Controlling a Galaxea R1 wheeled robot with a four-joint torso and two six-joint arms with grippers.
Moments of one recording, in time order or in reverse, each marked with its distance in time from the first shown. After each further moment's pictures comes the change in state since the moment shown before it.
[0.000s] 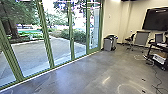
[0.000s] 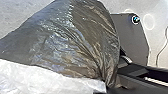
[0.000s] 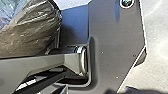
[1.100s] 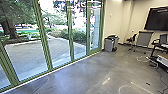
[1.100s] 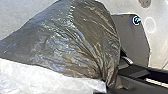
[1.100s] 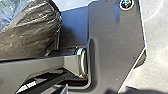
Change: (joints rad) left arm -0.003 -0.001 -0.001 0.000 -0.001 0.000; right arm 0.004 0.000 0.000 0.000 0.002 0.000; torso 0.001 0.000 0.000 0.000
